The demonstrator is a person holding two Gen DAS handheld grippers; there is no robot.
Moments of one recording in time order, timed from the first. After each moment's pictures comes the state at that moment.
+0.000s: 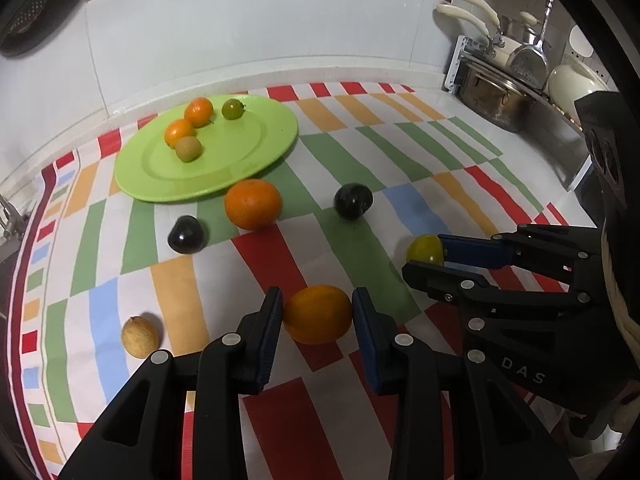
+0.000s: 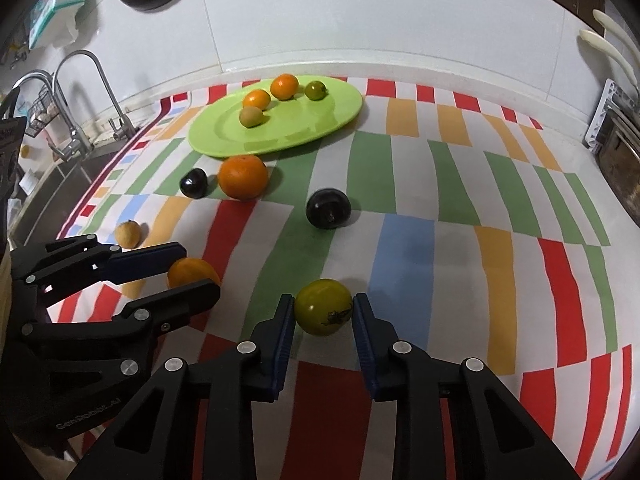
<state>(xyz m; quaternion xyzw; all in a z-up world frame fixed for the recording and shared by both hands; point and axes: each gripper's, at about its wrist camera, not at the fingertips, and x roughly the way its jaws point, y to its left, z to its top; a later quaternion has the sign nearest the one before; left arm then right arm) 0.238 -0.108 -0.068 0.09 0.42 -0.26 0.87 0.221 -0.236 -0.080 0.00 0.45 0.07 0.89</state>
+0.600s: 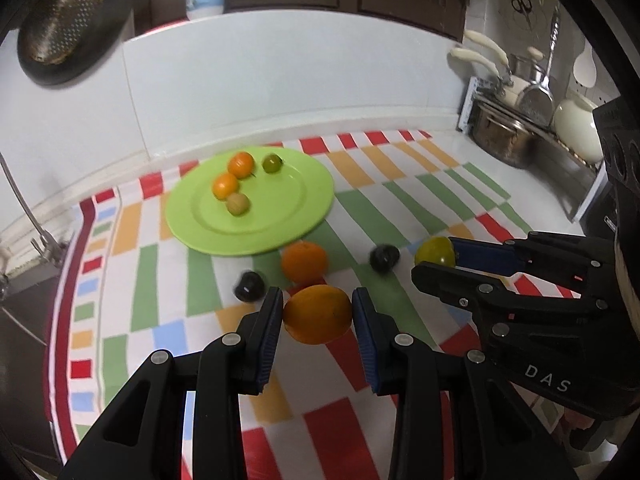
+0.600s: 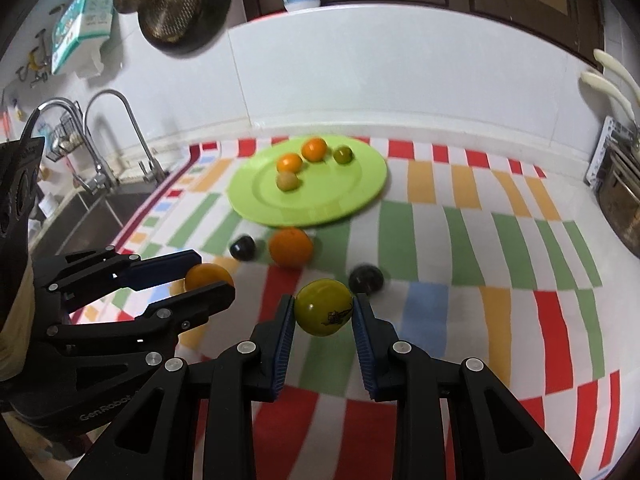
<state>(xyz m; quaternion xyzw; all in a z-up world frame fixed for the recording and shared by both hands) 0.245 -0.079 -0.017 0.08 0.36 -0.24 0.90 0.218 -0.214 -0.022 0.01 0.38 0.09 0.92</state>
